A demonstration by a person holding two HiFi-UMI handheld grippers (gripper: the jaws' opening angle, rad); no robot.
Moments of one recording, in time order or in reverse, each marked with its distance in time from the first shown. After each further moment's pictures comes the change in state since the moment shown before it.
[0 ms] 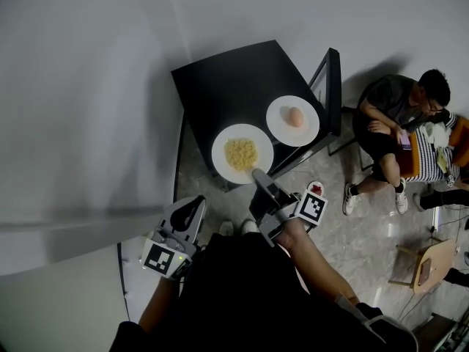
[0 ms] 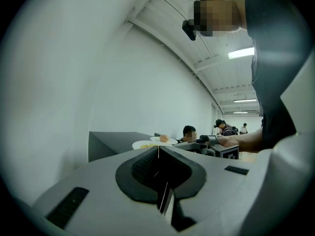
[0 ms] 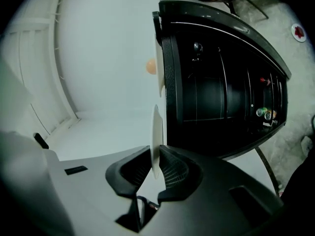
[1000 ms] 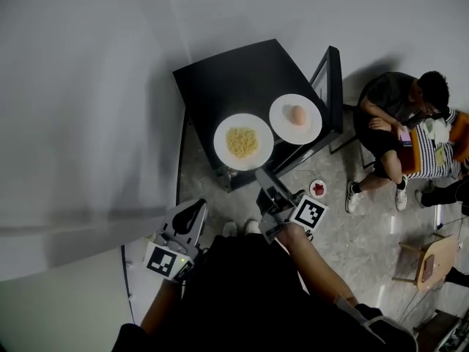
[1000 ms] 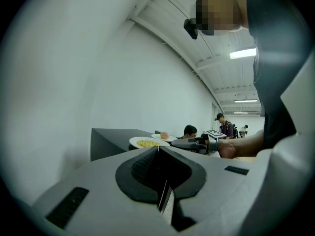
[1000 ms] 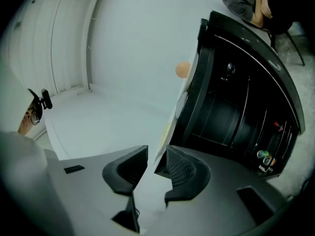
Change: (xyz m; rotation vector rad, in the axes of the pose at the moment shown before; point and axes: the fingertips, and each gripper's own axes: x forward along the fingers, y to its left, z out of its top) left arm -0.014 0.004 -0.009 0.002 0.027 -0.006; right arm 0.002 0.010 -0.002 -0.378 -0.005 0.019
